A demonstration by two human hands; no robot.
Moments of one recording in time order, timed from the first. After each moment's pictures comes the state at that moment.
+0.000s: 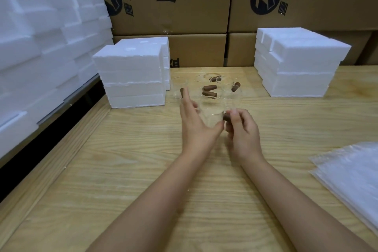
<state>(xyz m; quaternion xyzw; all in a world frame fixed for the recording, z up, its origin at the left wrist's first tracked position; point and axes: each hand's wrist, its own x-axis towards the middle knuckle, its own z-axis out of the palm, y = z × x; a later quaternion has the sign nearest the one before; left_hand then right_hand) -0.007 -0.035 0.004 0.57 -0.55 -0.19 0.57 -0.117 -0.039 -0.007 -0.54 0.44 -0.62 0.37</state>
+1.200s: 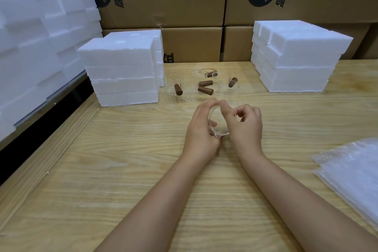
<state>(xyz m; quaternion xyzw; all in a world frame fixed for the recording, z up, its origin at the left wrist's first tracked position) -0.016 -0.036 -0.011 0.48 -0.66 -0.22 0.54 -0.115 -0.051 0.000 -0.52 0.57 -0.58 0.27</state>
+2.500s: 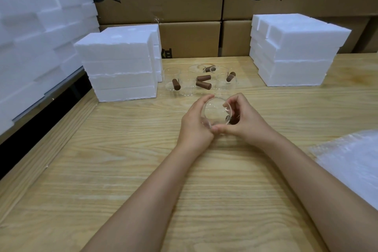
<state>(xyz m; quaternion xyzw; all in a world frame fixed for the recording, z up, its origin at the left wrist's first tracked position) -0.010 -0.034 -0.006 0.53 -0.62 -0.30 0.50 -0.156 -0.060 0.005 -0.71 0.45 -0.39 0.38</state>
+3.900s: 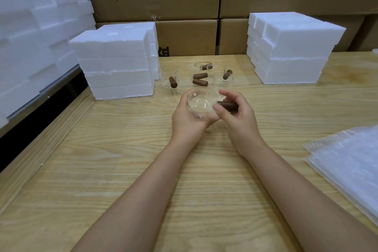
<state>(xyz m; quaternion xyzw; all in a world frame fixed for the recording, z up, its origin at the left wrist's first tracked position) -0.008 -0.042 -0.008 0.50 -0.52 -0.36 0.59 -0.129 -0.039 0.001 -0.57 0.40 -0.60 0.41</state>
